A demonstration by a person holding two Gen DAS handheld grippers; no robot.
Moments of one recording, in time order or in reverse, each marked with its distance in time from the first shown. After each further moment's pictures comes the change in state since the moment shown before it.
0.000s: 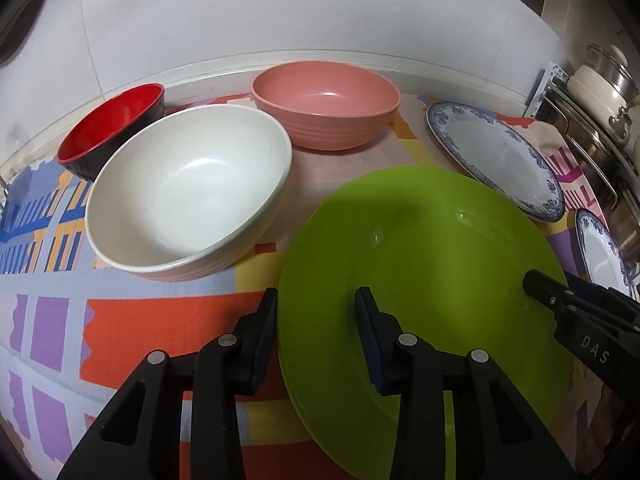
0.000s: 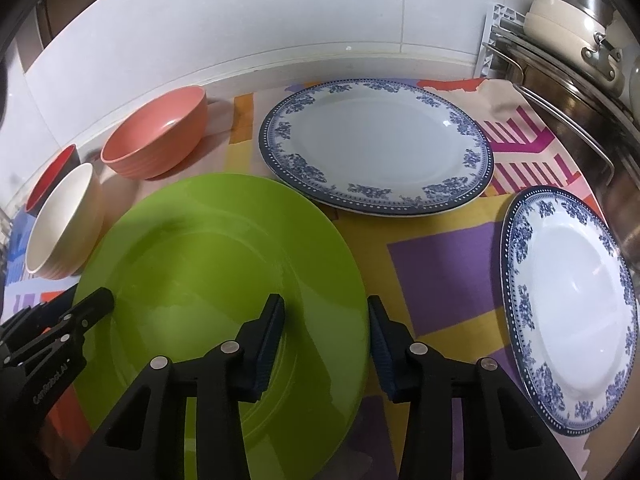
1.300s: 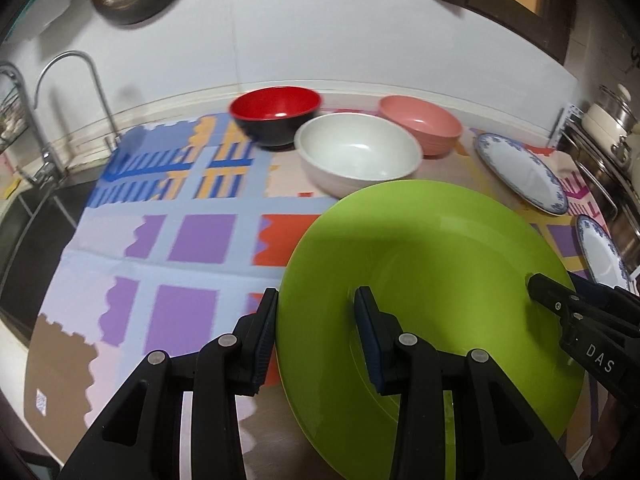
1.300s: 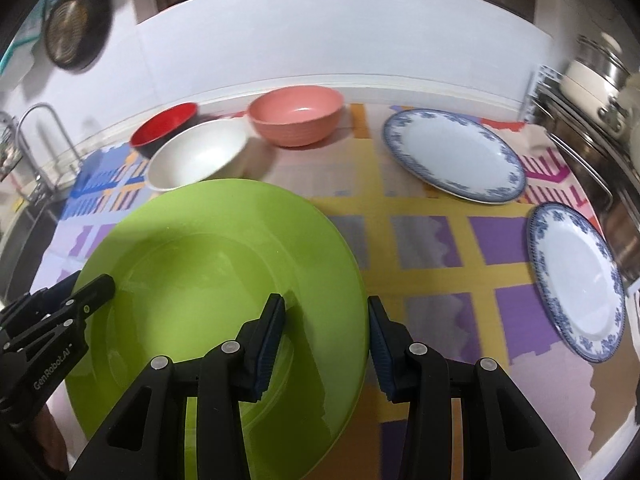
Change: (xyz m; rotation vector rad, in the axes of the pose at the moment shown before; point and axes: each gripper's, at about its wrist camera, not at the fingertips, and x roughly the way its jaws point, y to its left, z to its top) left arm -0.118 0.083 -0.078 -0.119 -0.084 0.140; right arm -0.090 0.094 -0.064 -0.166 -0.052 0.103
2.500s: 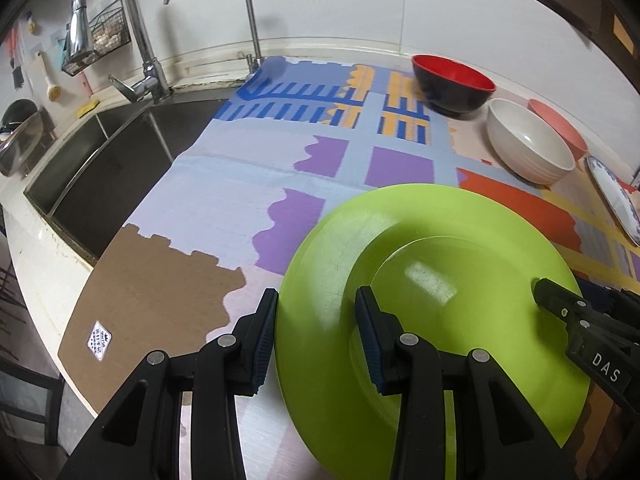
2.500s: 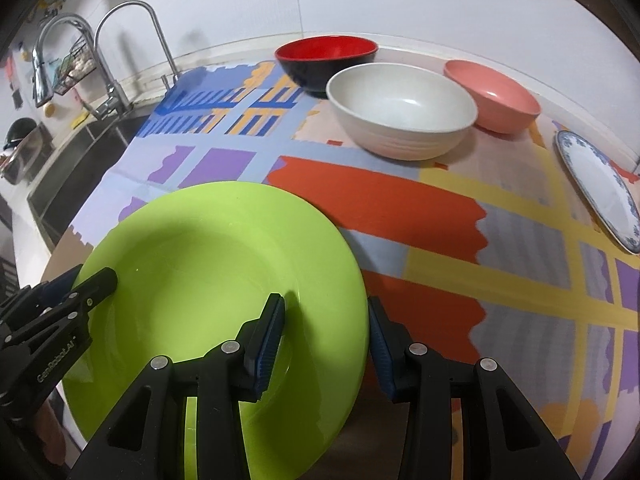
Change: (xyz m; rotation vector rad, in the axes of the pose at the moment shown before) left arm 0.000 0.130 -0.054 -0.219 0.078 0.223; right arm 0.046 0.144 -0.012 -0.238 0.114 0.199
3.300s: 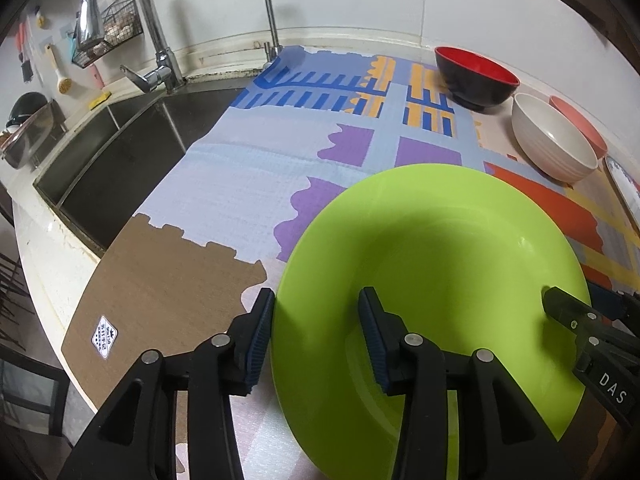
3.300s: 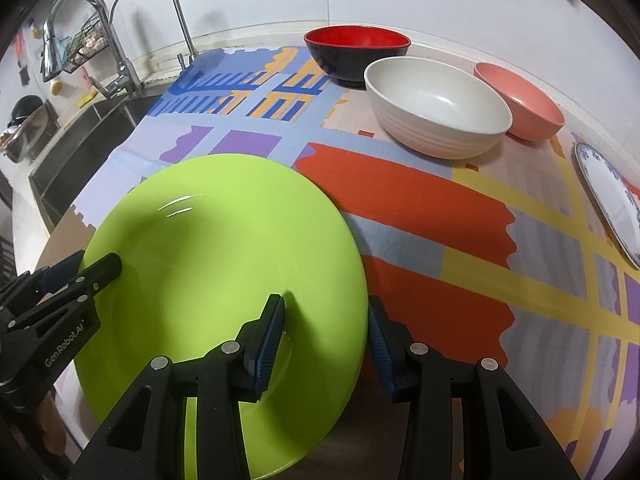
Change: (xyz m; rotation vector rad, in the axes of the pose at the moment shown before) left arm 0.013 0.006 -0.002 -0.006 0.020 0.062; right arm 0.011 0.021 0.000 -0.061 0.029 0.001
